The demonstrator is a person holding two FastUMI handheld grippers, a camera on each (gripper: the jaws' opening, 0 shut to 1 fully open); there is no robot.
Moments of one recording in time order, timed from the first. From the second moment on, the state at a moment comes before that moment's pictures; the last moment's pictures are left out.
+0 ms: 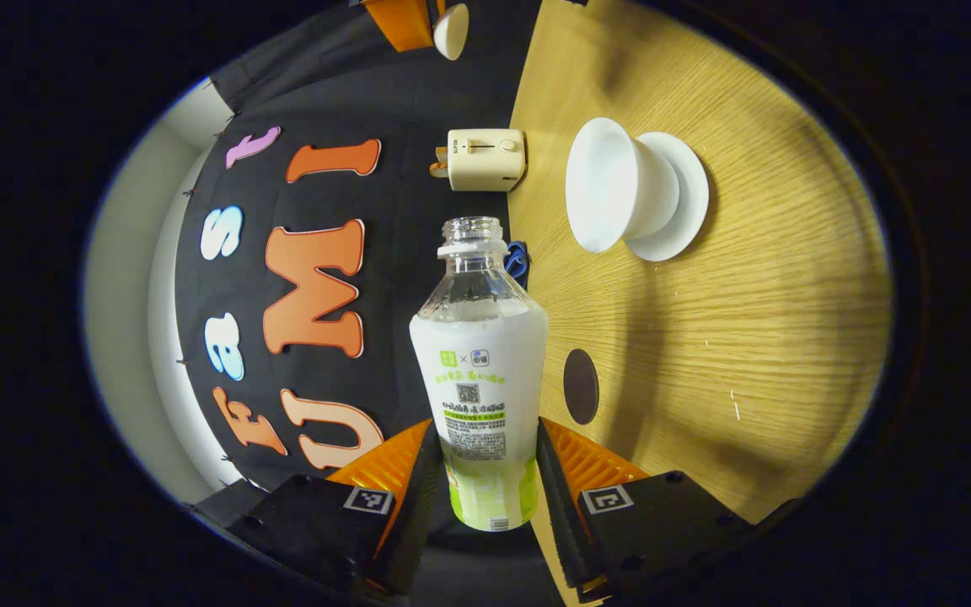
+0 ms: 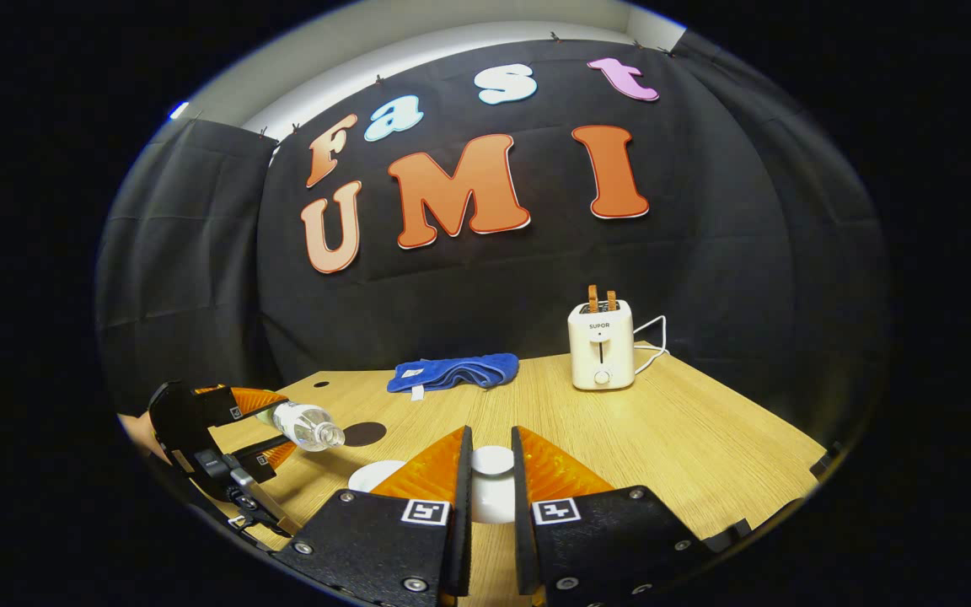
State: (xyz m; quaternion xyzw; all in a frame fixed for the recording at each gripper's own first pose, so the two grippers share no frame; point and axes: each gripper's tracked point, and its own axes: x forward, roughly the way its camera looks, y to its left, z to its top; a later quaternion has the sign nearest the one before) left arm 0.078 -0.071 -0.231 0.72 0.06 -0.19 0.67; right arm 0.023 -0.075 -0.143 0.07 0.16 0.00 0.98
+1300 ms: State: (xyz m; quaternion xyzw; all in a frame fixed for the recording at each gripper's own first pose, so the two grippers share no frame) left arm 0.086 -0.083 -0.197 0.80 -0.01 -0.18 0.57; right arm 0.018 -0.069 -0.140 0.05 0.16 0.02 0.99
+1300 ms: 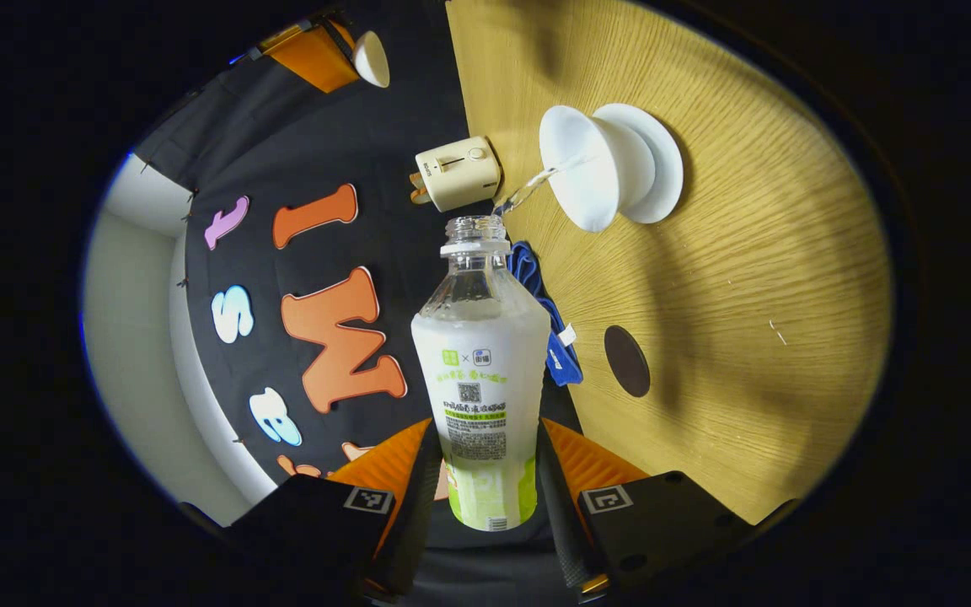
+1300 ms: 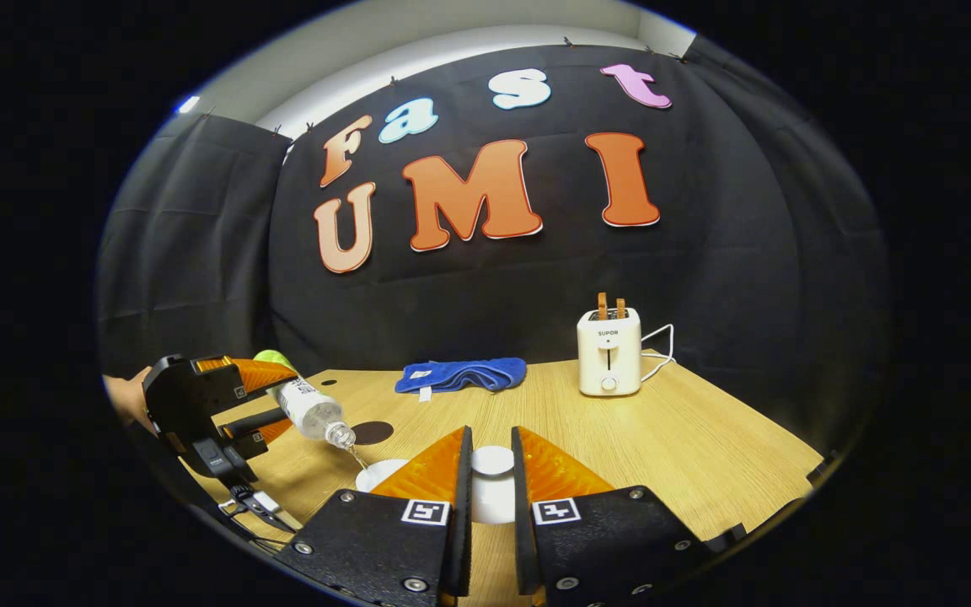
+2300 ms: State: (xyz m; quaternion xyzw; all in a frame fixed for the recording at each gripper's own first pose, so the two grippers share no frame) left arm 0.097 -0.089 -0.150 0.84 -0.06 -0.15 0.51; right arm 0.016 -0.057 -0.135 0.05 0.15 0.04 0.99
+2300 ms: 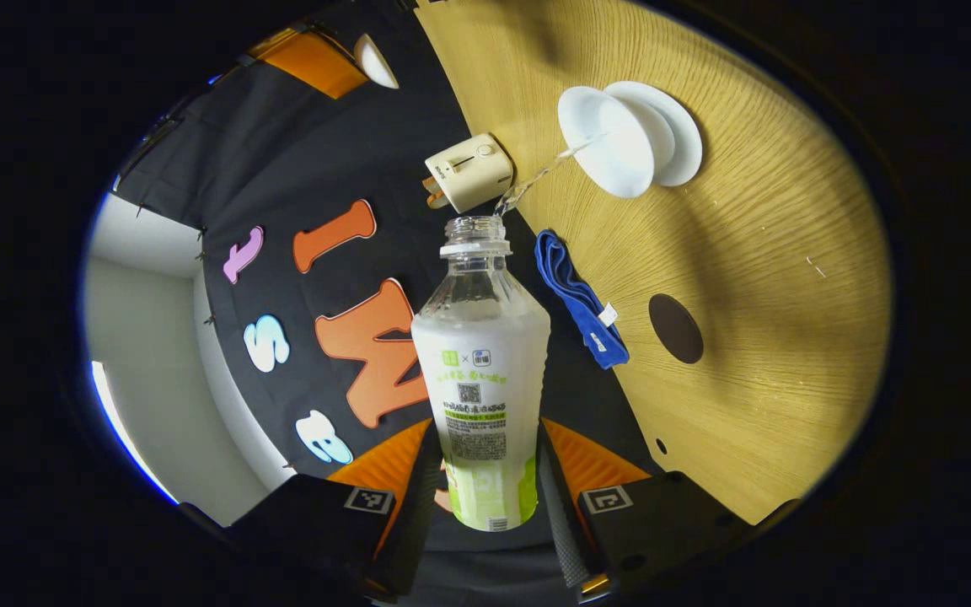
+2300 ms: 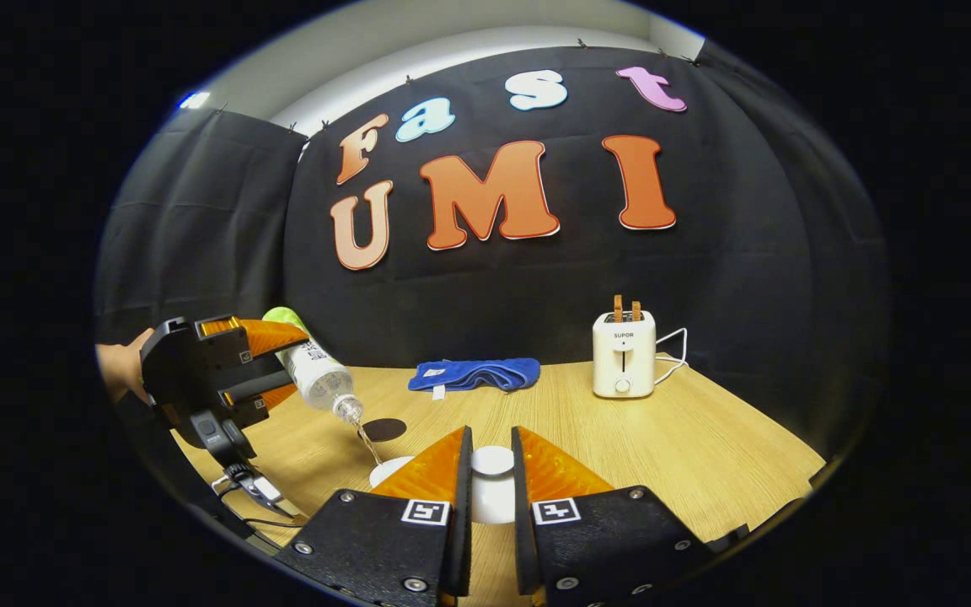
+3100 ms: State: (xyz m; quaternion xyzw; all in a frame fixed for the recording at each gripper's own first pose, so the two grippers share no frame) left arm 0.096 -0.098 -0.143 0.86 -0.08 -0.15 0.49; right arm 0.014 -0.052 -0.135 0.05 0.15 0.06 0.99
